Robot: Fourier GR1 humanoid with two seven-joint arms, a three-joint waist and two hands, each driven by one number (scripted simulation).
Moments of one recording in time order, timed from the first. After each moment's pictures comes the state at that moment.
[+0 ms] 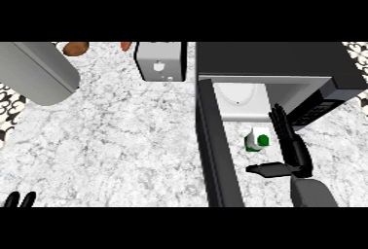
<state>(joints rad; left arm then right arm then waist) 0.77 0.08 -0.22 -2.39 0.10 -0.05 -0.28 -0.19 -0.13 -0.07 -0.97 -0.01 0.14 -0.68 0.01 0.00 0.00</state>
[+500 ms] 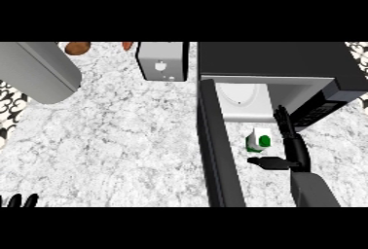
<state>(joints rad) 0.79 0.07 -0.24 -2.39 0.08 -0.05 -0.30 -0.33 -0.16 -0.15 -0.63 0.06 0.00 -0.83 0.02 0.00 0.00</state>
